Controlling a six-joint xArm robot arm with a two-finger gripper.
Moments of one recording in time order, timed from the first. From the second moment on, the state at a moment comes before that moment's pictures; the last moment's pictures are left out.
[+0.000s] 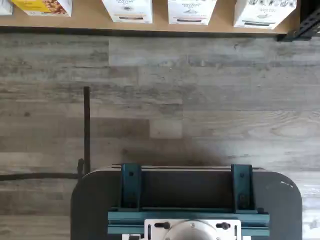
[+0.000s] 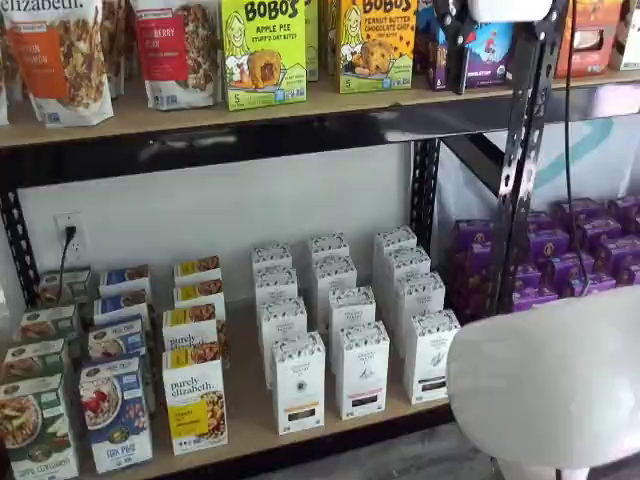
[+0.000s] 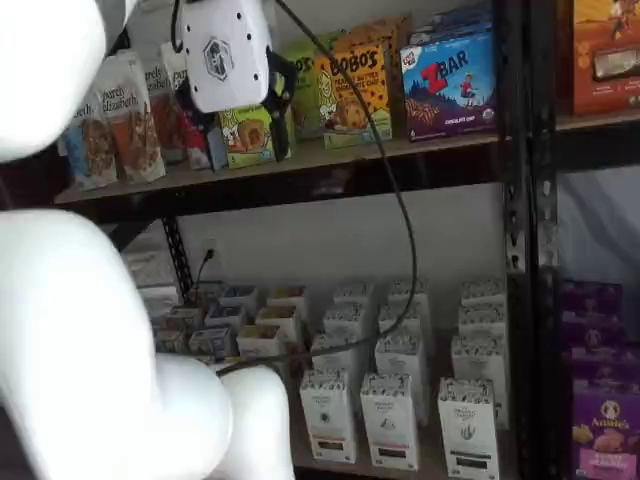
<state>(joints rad) 0.01 -0.85 -1.15 0.04 1.99 0.03</state>
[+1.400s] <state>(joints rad) -0.14 -0.94 -0.57 -0.01 1.42 -0.12</state>
